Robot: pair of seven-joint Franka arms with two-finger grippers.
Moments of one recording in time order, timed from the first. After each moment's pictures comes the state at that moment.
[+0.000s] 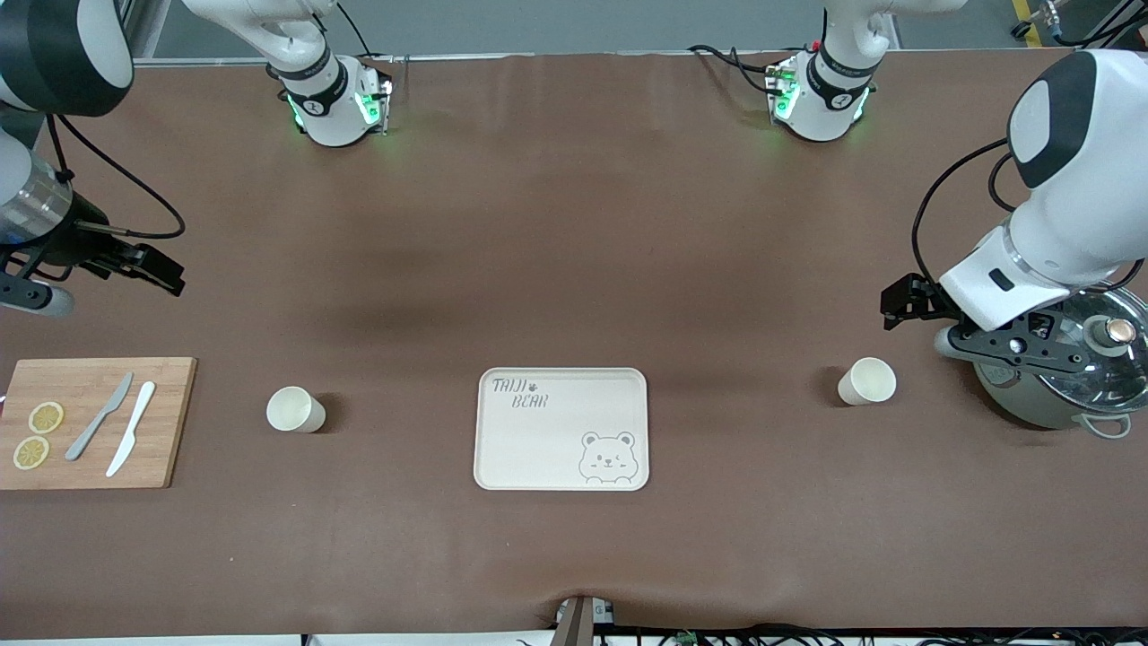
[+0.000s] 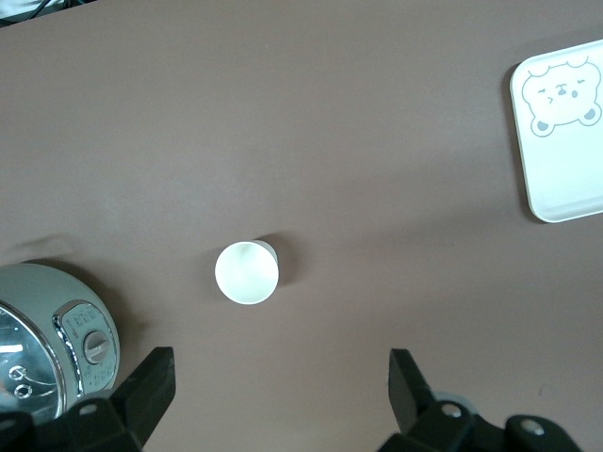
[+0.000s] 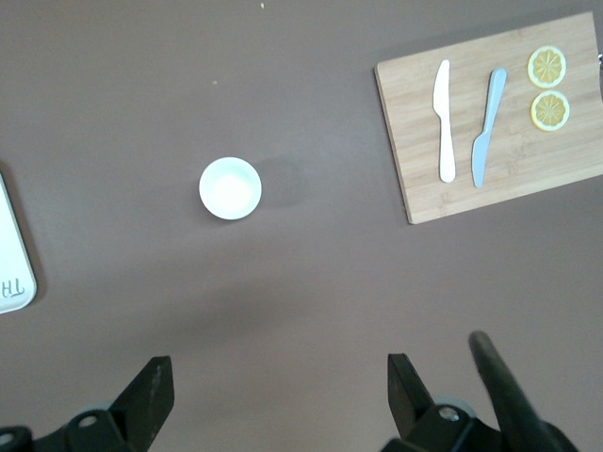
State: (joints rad) left arm -0.17 0.21 0.01 -1.53 0.01 1.78 0.08; right arm 0.00 0.00 0.02 -1.70 -0.08 1.72 0.27
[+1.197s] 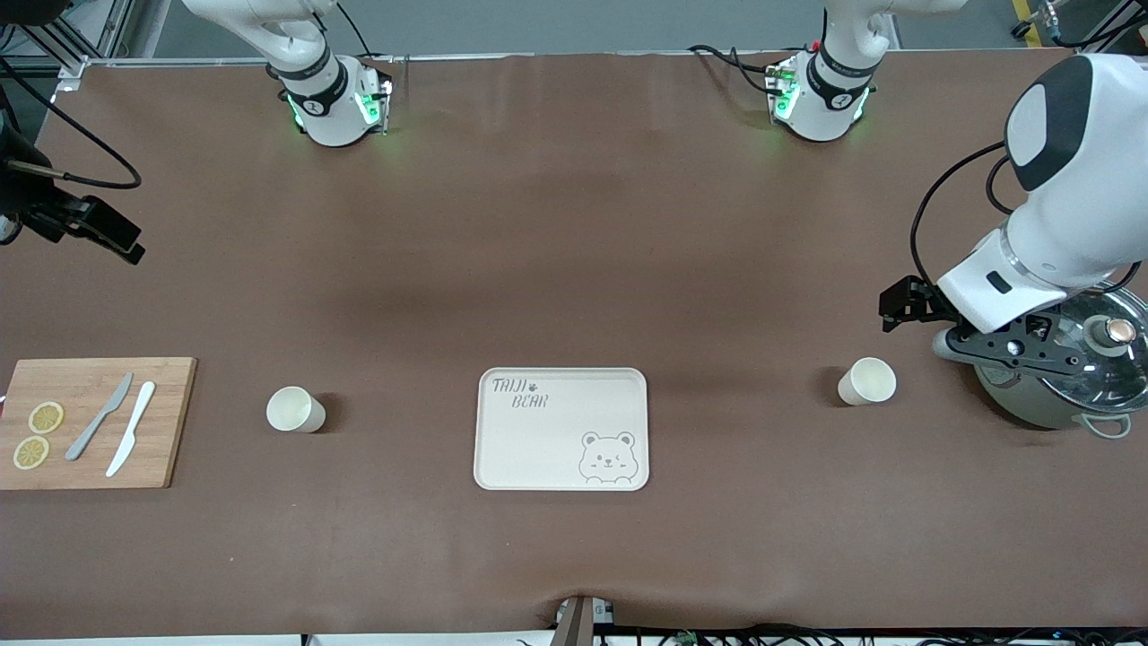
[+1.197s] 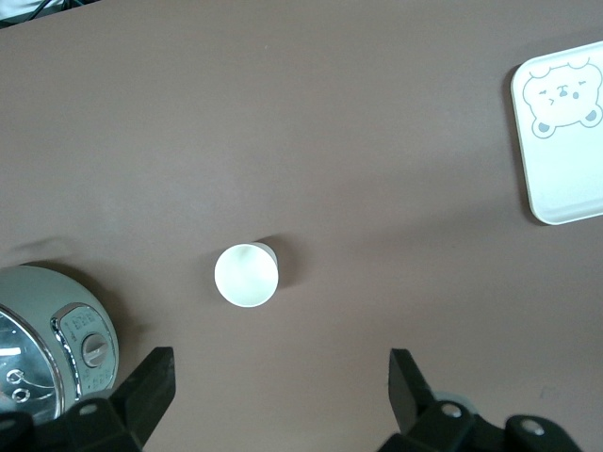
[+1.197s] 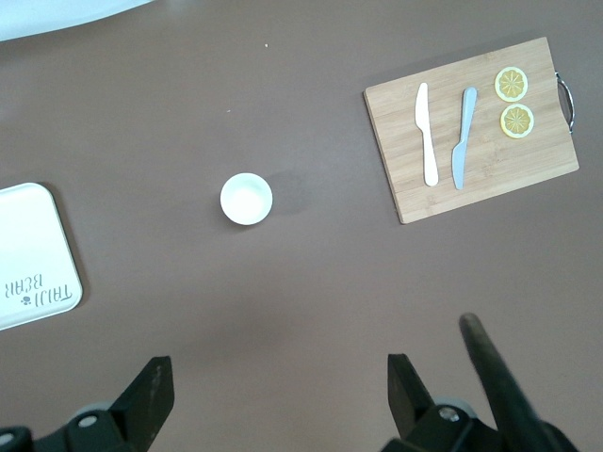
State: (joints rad) left arm -0.17 0.21 0.01 -1.53 0.01 1.79 0.08; right arm 0.02 -0.01 0.03 -1.53 -0.08 1.58 0.33
